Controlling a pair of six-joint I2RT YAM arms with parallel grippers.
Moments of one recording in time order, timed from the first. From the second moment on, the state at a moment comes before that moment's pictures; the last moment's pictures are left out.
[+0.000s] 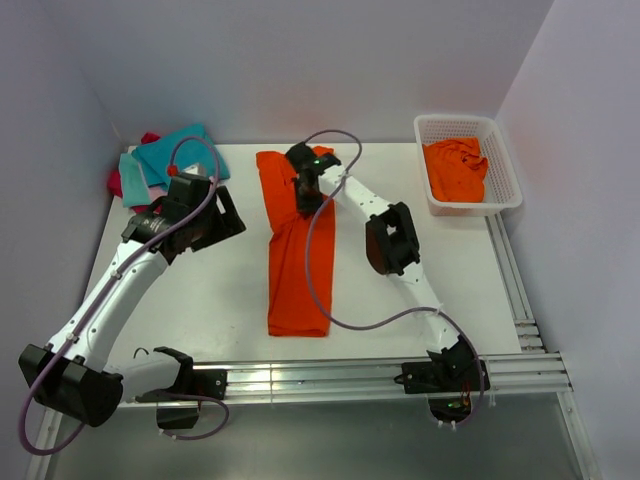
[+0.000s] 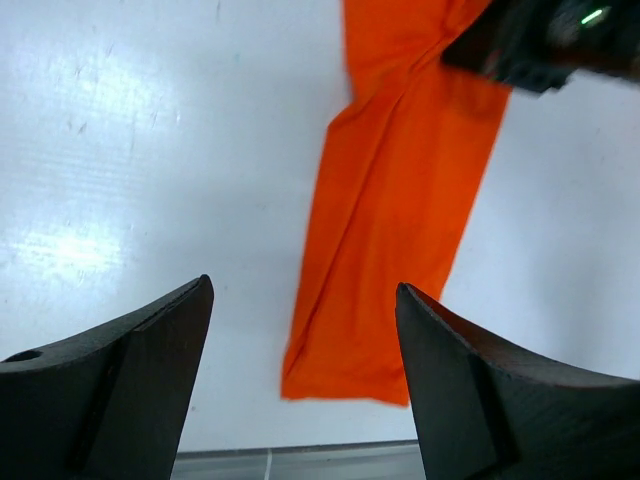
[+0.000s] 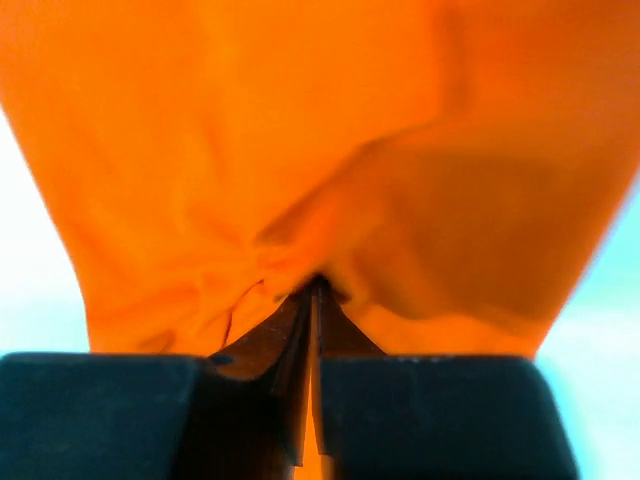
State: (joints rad) left arm -0.38 1.17 1.20 -0.82 -0.11 -0.68; right arm 0.61 2.59 2.42 -1.01 0.04 0.47
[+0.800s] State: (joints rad) left arm -0.56 1.20 0.79 -0.72 -0.03 -0.80; right arm 0.56 1.40 1.09 -0.70 0.01 0.59
